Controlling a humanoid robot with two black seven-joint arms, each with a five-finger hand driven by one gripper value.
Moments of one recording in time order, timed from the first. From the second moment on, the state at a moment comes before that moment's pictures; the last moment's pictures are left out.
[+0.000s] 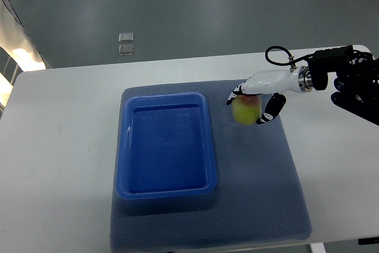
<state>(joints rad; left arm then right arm) -0.01 0.00 0.03 -0.15 0.00 0.02 0.06 1.08 -0.51 0.19 0.99 -1.73 0.26 0.47</state>
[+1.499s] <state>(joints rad) -0.01 0.00 0.02 -0.15 0.00 0.02 0.06 0.98 -0.10 0.24 0.87 -1.73 0.17 0.46</state>
